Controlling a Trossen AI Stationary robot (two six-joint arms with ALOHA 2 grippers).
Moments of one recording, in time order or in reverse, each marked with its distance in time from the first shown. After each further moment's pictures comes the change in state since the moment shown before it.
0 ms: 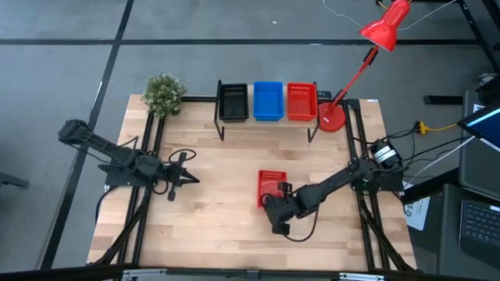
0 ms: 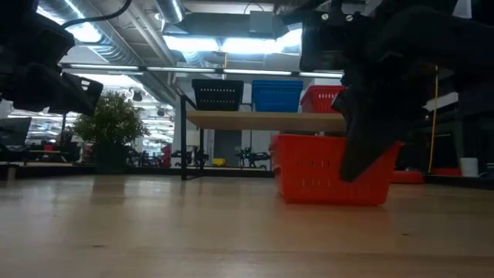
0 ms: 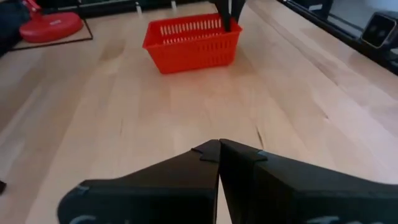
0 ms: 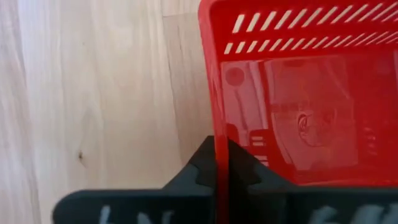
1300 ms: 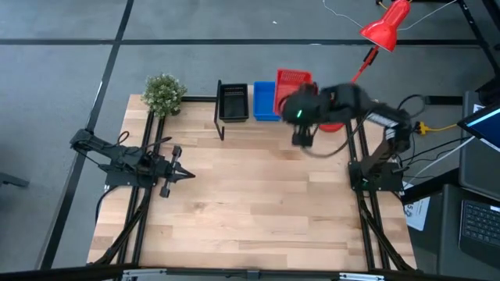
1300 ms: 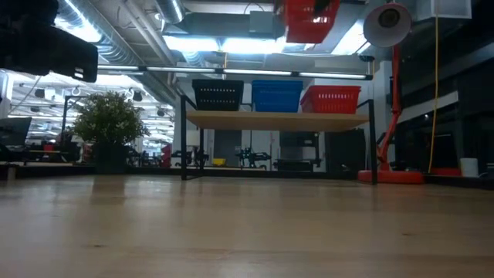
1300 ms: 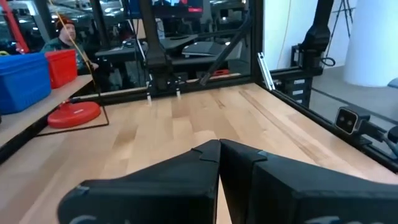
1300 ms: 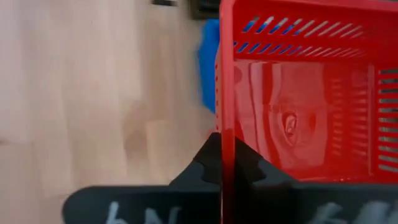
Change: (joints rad) left arm 0.003 -0.340 -0.002 0.002 0.022 0.099; right arm -0.505 -0.171 0.977 -1.060 0.205 -0.669
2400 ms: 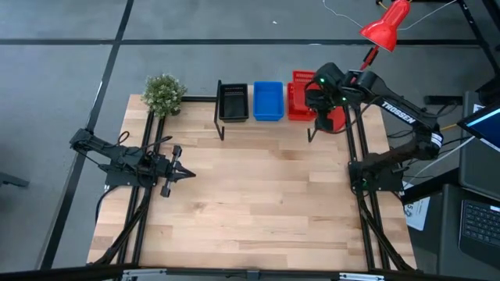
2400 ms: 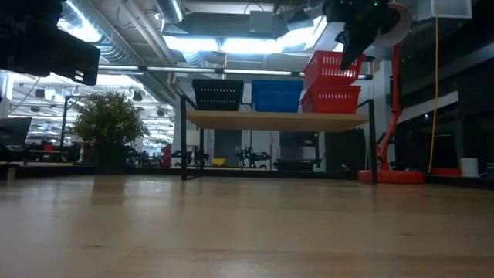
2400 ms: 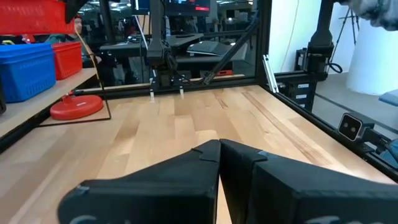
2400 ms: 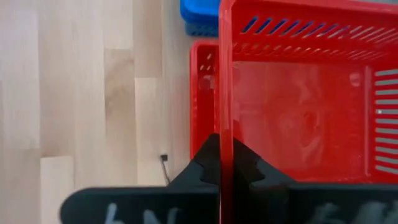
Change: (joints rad) left arm 0.000 0.010 -0.003 0.011 -0.022 -0.050; right arm -0.524 -0.351 -0.642 0.345 -0.423 -0.477
